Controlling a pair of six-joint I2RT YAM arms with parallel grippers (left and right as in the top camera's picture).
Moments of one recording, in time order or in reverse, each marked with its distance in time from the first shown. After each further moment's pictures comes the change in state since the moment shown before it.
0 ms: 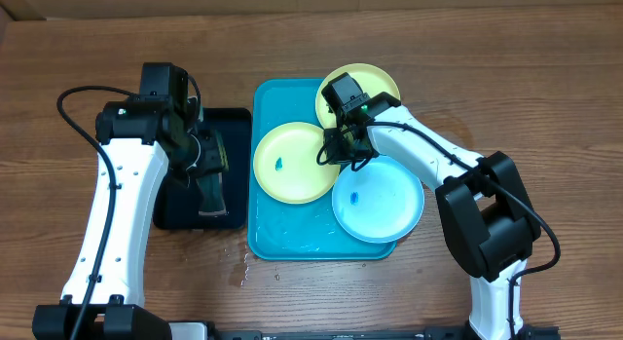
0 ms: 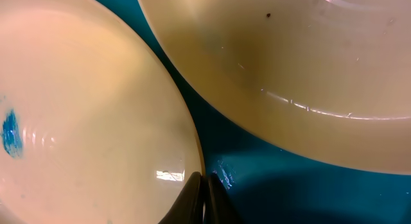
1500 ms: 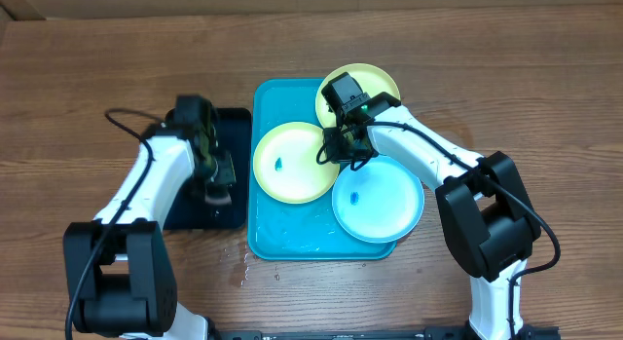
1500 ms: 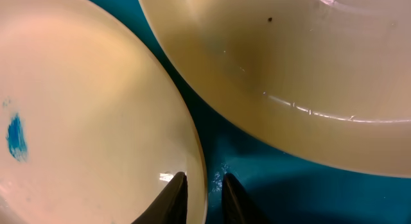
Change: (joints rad) left arm 0.001 0.190 -0.256 0.352 -0.062 0.018; right arm 0.000 0.000 0.000 0.008 -0.005 0.016
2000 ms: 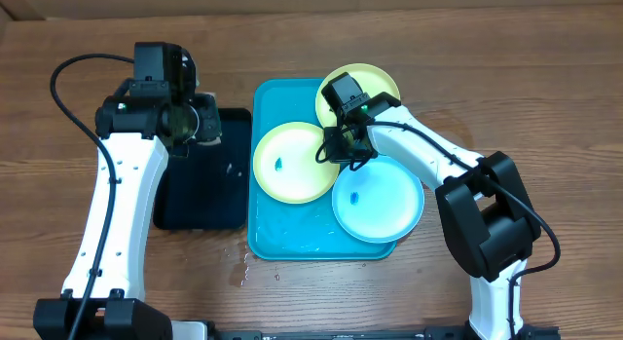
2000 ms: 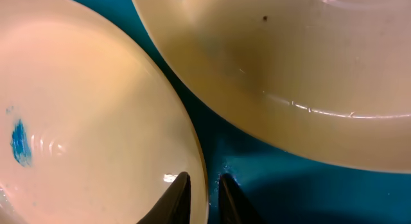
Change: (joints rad) left arm 0.000 -0.168 0.293 -0.083 0.032 0.045; right arm 0.000 0.000 0.000 0.004 -0.001 0.034
